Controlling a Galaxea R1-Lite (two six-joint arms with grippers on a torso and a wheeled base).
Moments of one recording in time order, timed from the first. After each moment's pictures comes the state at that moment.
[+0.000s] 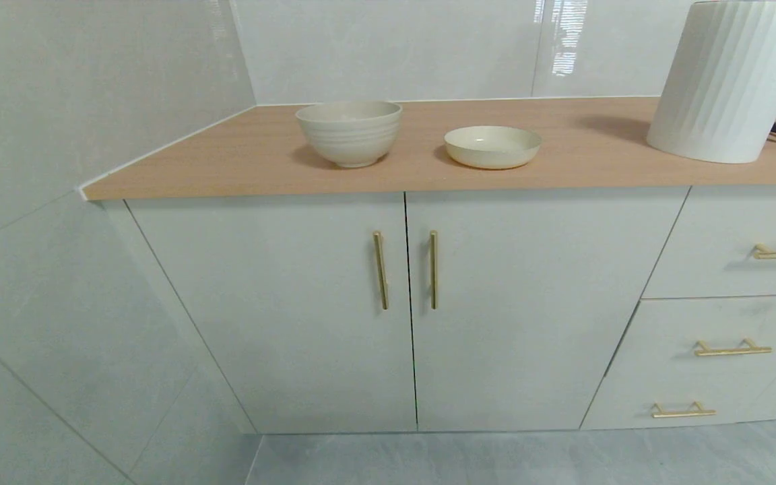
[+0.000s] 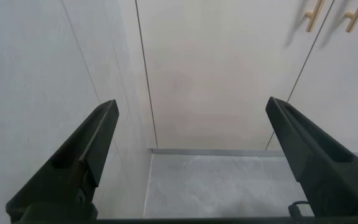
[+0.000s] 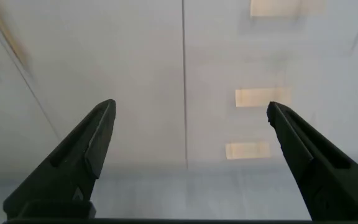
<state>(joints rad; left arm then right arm) 0.01 0.00 0.00 0.00 0.03 0.00 0.00 0.00 -0.05 -0.04 -0.04 0.02</state>
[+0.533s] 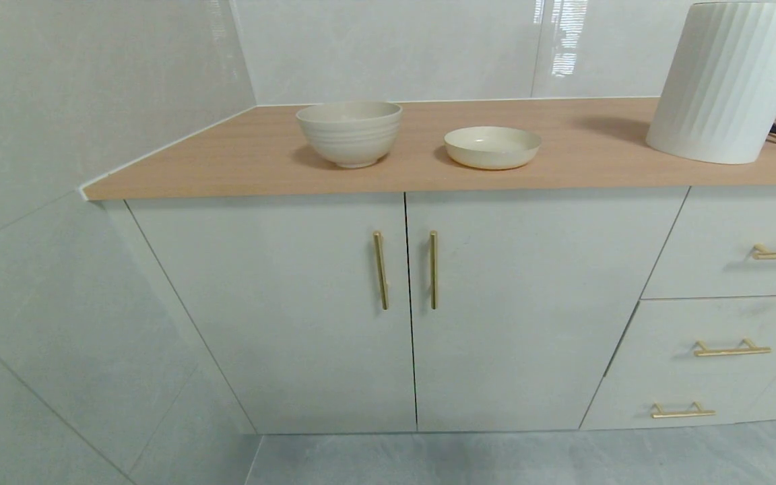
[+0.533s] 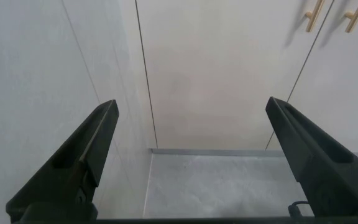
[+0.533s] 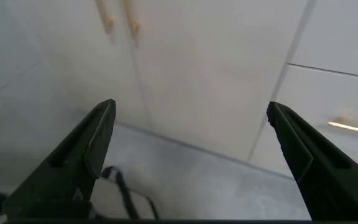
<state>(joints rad) 0.01 0.00 0.00 0.00 0.03 0.00 0.03 0.40 -0.31 0.02 0.37 -0.02</state>
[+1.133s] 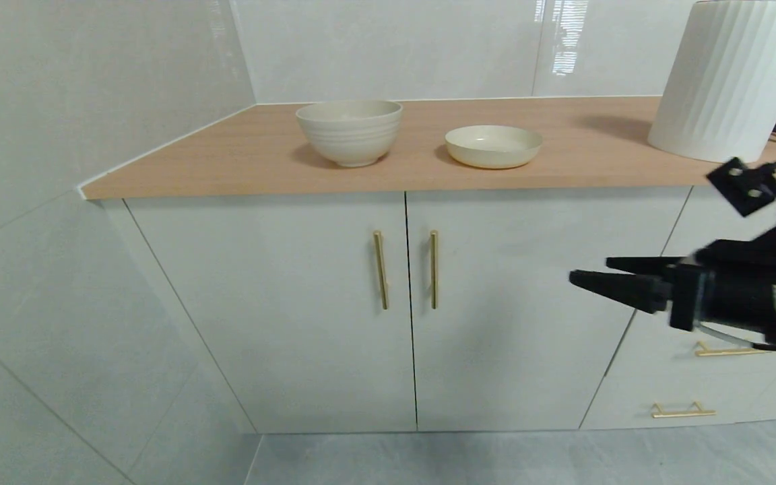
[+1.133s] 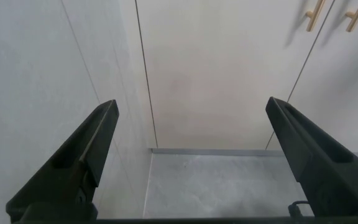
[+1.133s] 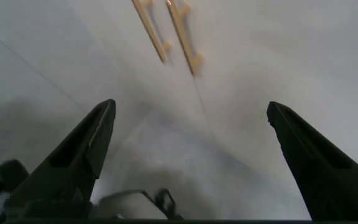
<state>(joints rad) 0.01 0.00 0.00 0.00 0.03 0.00 0.36 1.43 -0.77 -0.43 0.40 0.13</state>
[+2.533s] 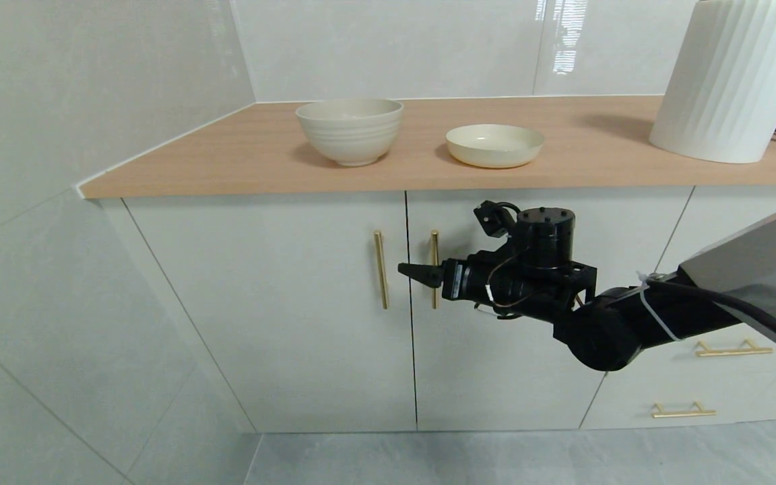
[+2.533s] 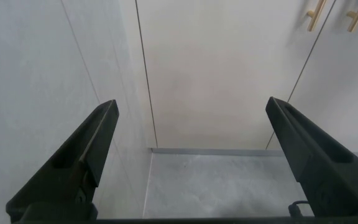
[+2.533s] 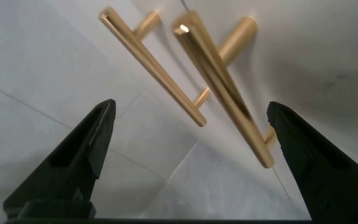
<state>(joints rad) 0.01 0.00 0.00 0.00 0.03 0.00 0.59 2.15 -1.22 -0.80 0.31 0.42</state>
